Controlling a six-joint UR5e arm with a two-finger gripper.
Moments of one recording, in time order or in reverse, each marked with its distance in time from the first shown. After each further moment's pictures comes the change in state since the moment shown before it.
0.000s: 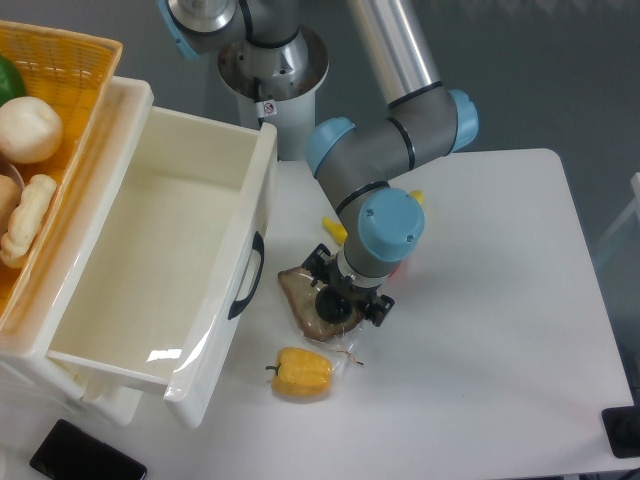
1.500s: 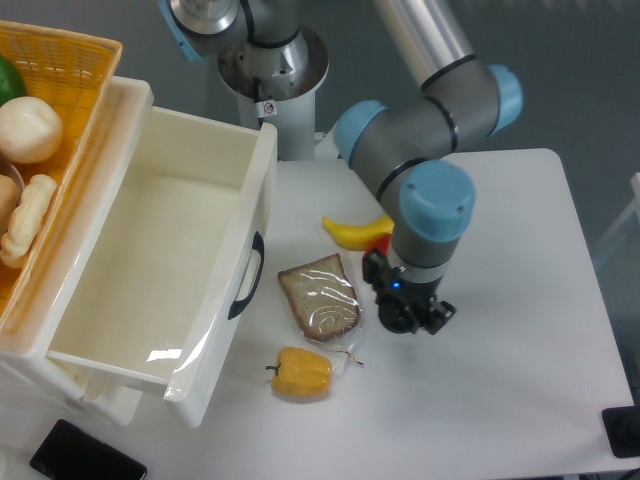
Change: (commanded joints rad) arm 0.080 0.021 0.267 -0.032 0.122 0.225
